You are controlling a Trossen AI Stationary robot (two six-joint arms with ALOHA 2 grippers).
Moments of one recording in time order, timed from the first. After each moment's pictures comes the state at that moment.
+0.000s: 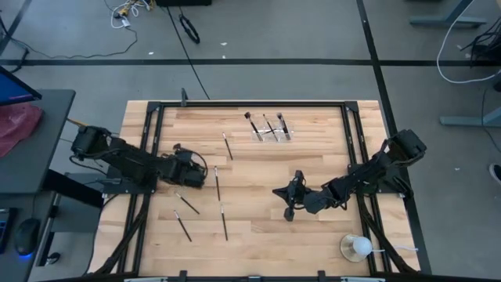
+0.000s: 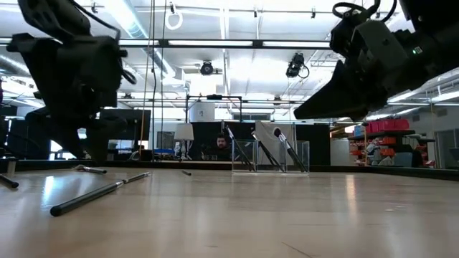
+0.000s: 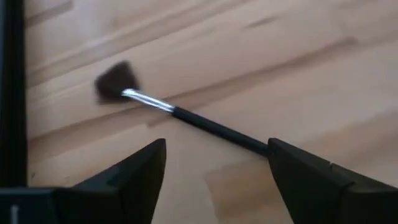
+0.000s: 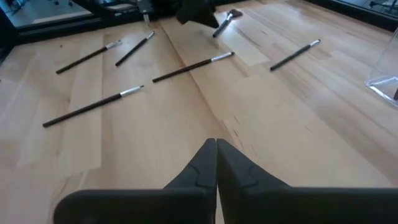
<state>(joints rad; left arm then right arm) -0.18 1.42 0.55 -0.74 -0.67 -1.41 0.49 1.60 0.53 0.54 0.68 0.45</state>
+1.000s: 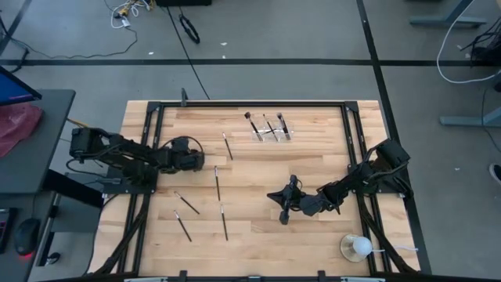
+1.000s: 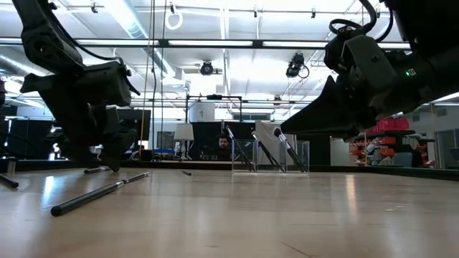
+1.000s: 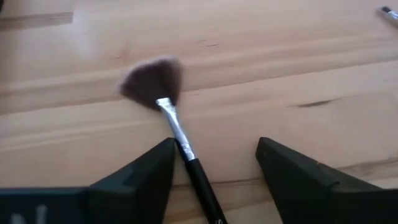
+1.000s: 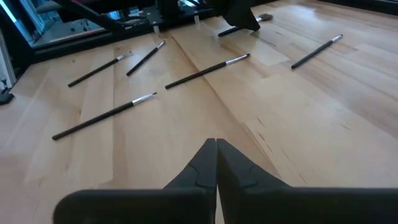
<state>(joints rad) 0.12 1.42 0.31 -0.23 -0.71 -1.22 0.49 1.80 0.53 0.85 0.67 0.45</state>
